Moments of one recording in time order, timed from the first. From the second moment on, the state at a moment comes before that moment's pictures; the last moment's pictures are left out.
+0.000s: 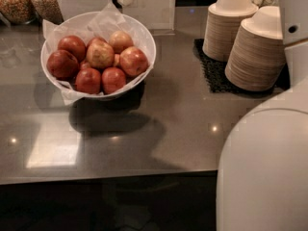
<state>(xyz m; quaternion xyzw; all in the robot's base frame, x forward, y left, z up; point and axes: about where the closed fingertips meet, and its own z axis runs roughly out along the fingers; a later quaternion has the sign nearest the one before) 0.562 0.067 1.139 -0.78 0.47 0.17 0.39</state>
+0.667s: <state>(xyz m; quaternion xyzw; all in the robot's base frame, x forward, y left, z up) 0.582 0.086 1.122 -0.76 0.52 0.14 0.35</state>
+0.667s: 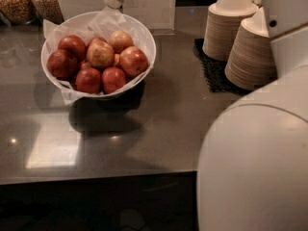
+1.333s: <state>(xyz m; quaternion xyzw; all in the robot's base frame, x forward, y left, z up) 0.637 0.118 1.085 -0.70 0.64 0.06 0.30</state>
